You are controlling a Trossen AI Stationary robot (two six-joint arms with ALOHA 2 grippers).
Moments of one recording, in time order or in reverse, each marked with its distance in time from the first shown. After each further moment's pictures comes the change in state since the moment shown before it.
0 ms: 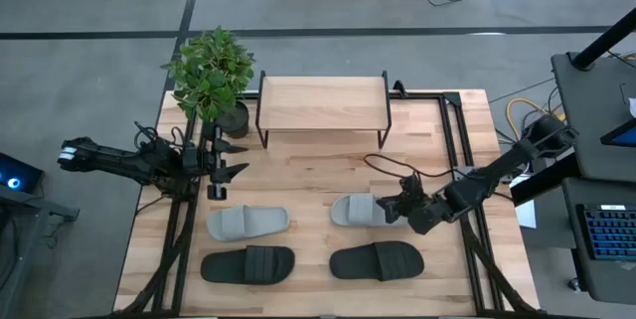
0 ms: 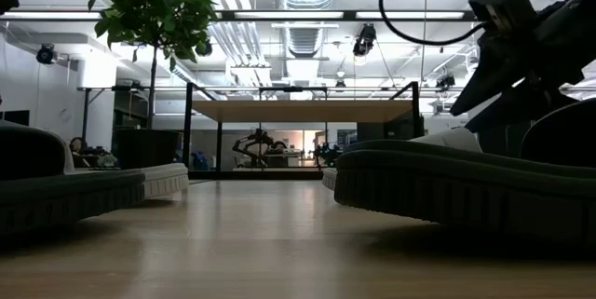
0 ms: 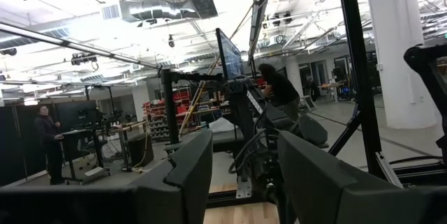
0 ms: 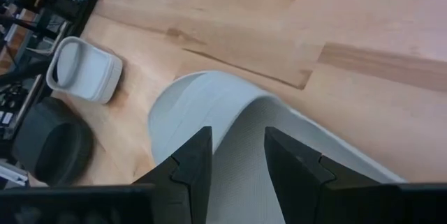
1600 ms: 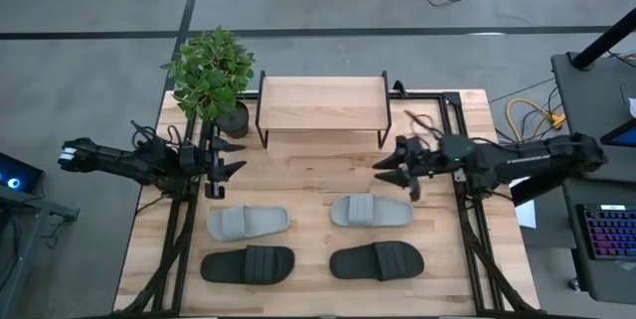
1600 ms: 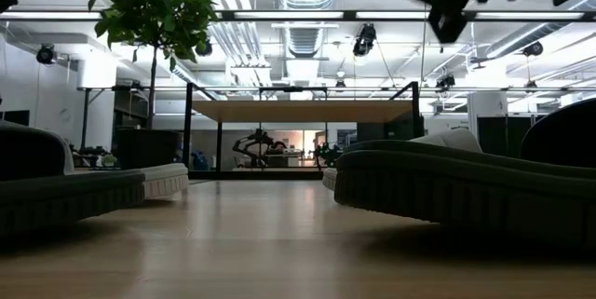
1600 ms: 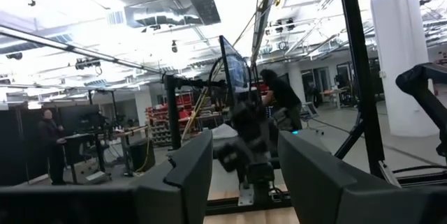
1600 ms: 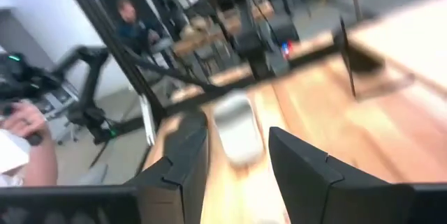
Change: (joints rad) left arm 0.000 -0.017 0.008 0.001 -0.006 0.000; right arm -0.523 -0.408 0.025 0.289 -0.754 -1.082
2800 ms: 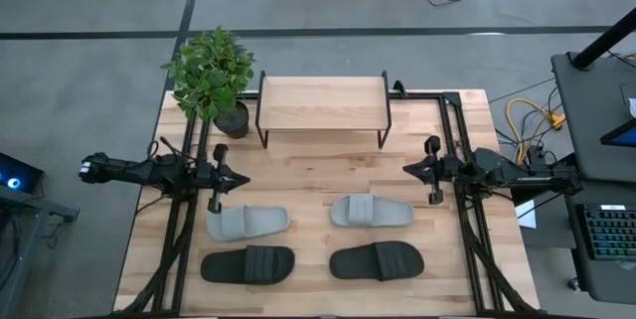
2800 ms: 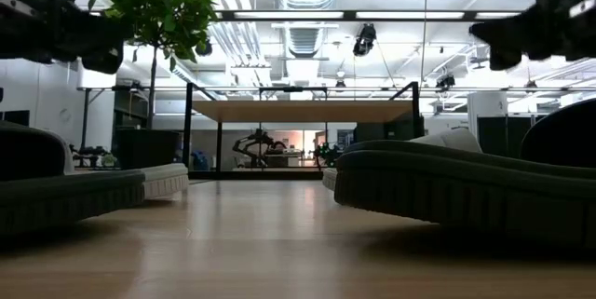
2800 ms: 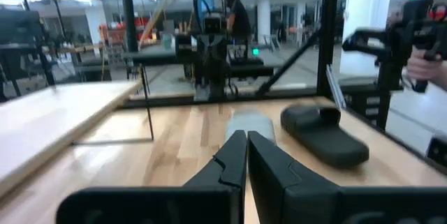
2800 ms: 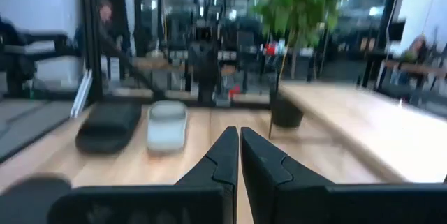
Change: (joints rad) left arm 0.000 -0.431 -0.287 -0.444 0.080 -0.183; right arm -0.016 -0.819 -0.488 -0.031 0.106 -0.517
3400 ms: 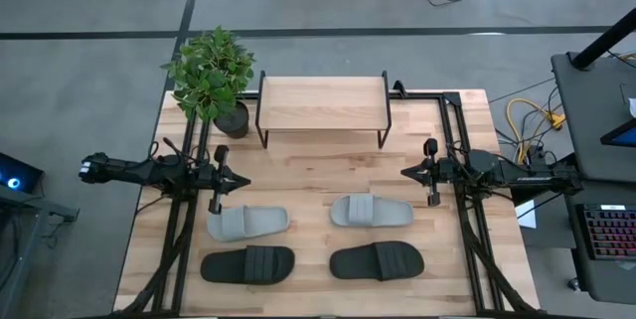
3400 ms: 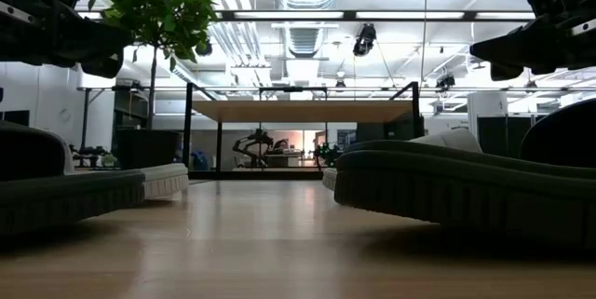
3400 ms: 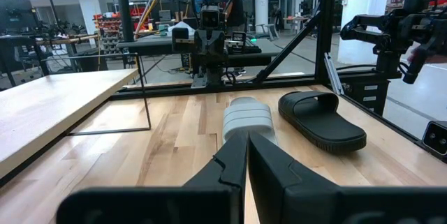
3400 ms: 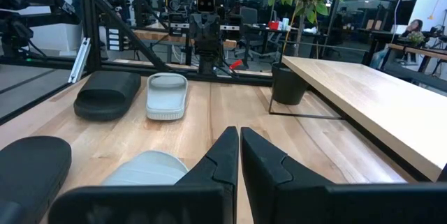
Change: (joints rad) left arm 0.000 0.000 0.002 -0.080 0.008 0.000; right arm 0.000 -0.002 0.000 -0.161 0.001 -0.034
